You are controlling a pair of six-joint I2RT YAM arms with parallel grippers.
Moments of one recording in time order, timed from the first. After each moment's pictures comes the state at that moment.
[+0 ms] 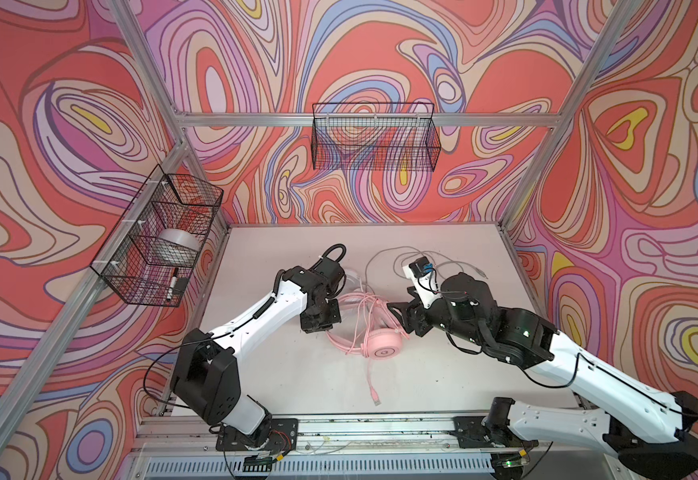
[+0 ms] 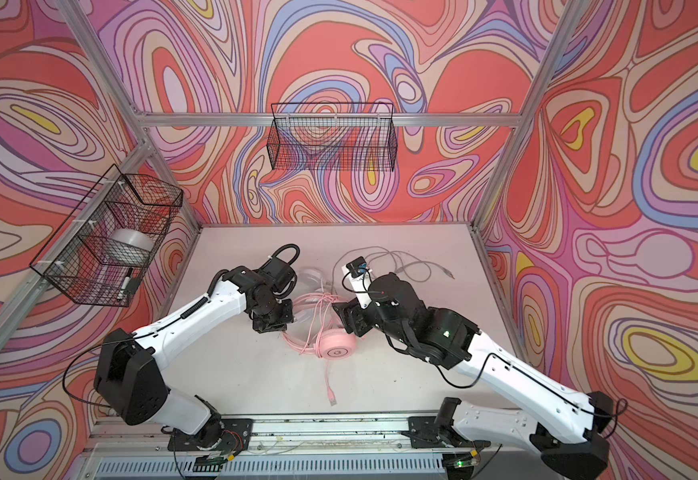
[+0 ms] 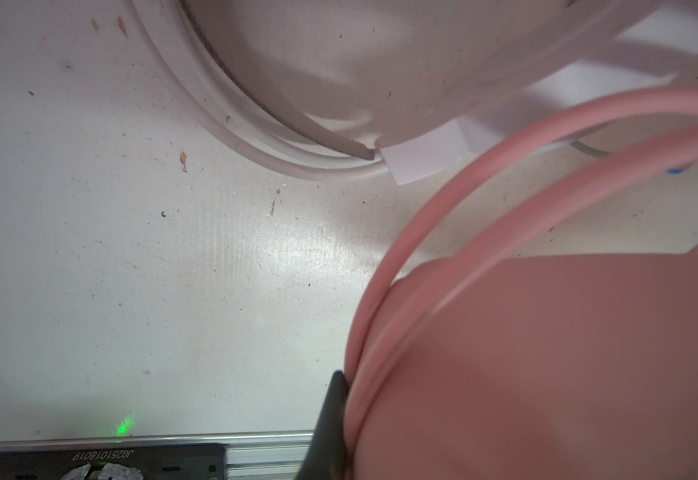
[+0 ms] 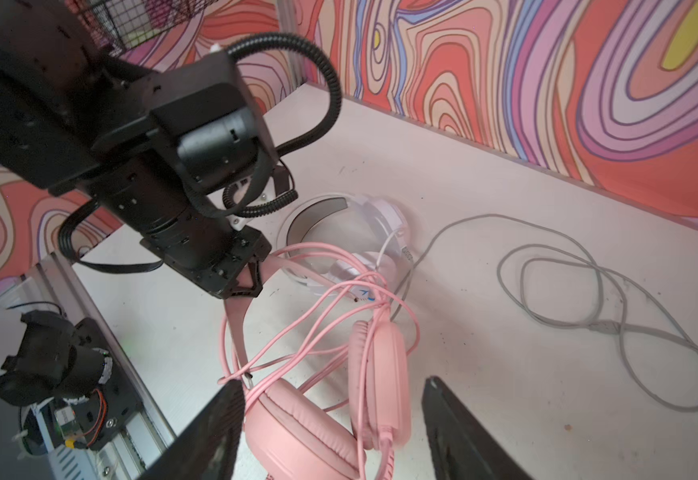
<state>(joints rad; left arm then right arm) -0.58 1.53 1.24 -1.12 0.07 -0.79 0.94 1.02 1.19 -0.67 0.21 0.23</state>
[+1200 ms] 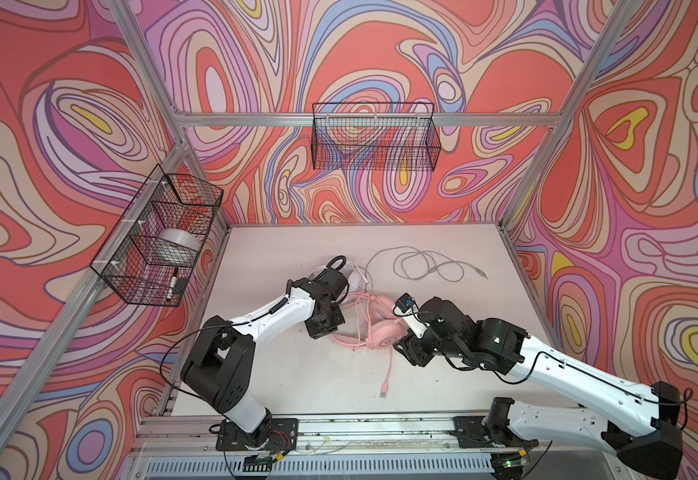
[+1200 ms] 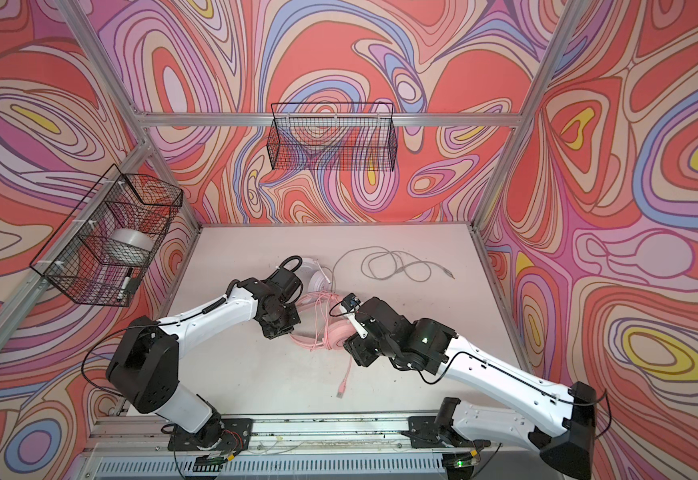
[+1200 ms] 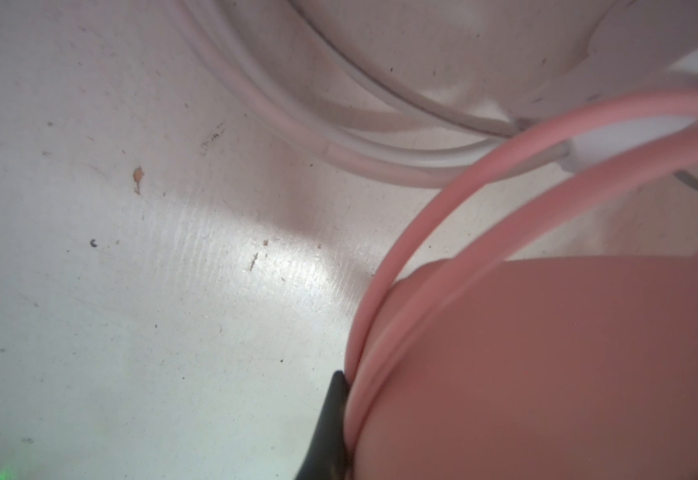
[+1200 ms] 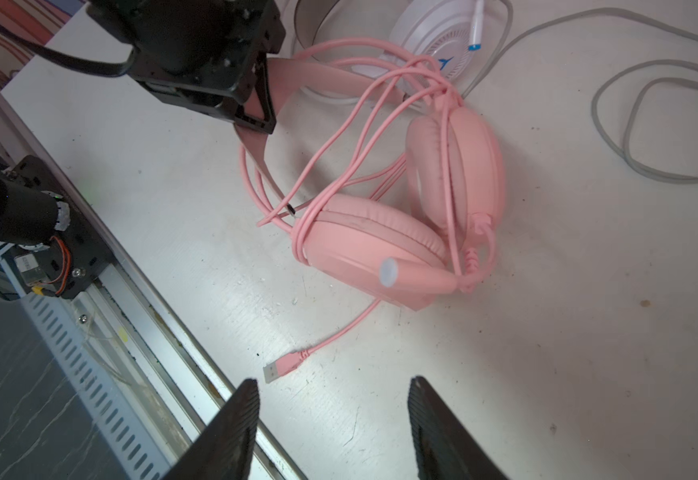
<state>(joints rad) -0.58 1.60 1.10 -0.88 0.03 -1.00 0.98 1.06 1.00 -0.80 0.04 0.26</state>
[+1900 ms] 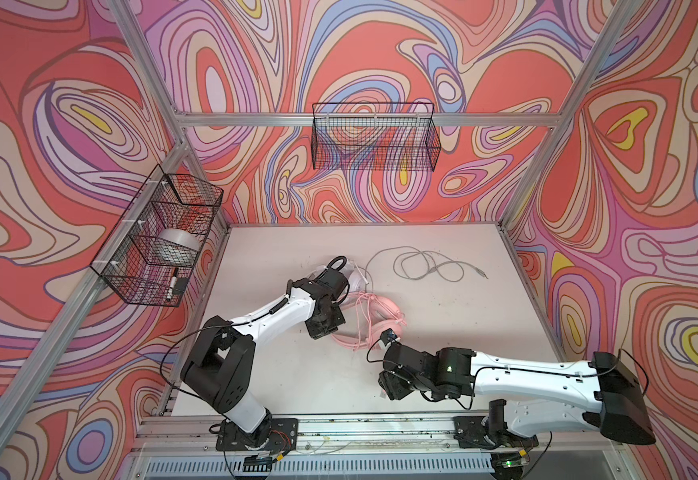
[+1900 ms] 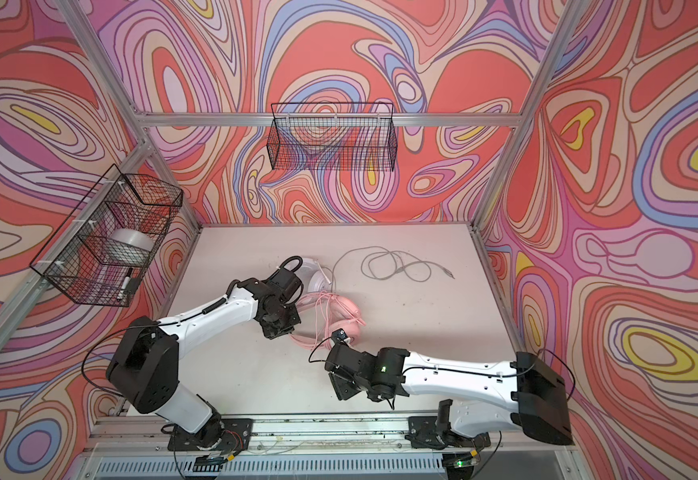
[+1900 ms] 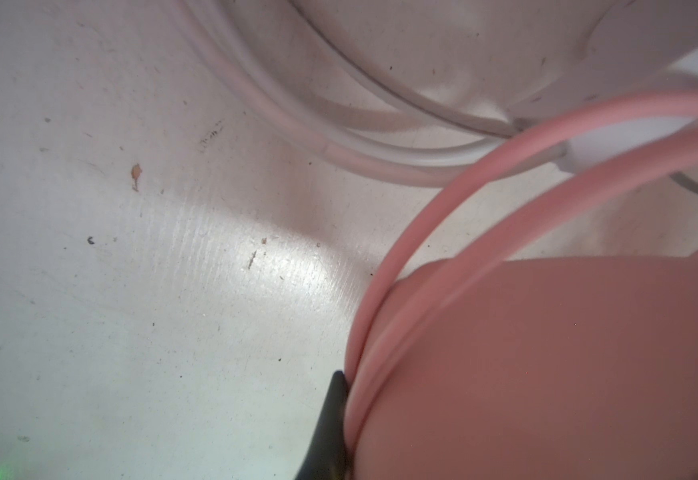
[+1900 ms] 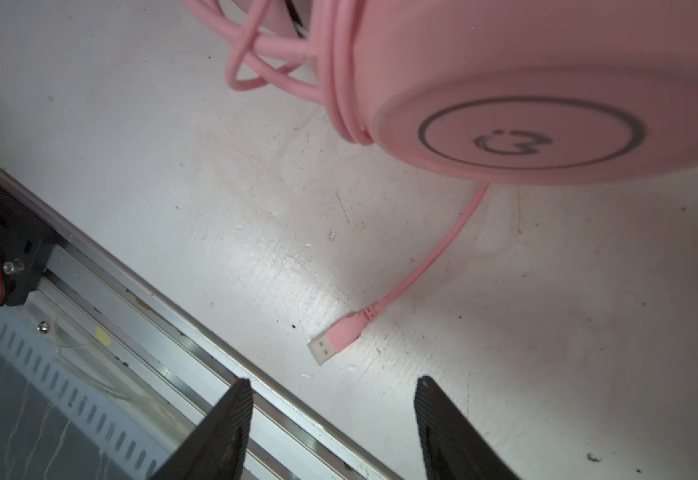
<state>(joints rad) -0.58 1.60 1.10 -0.88 0.03 -1.01 1.23 1.26 0.79 -0.63 0.15 0.78</state>
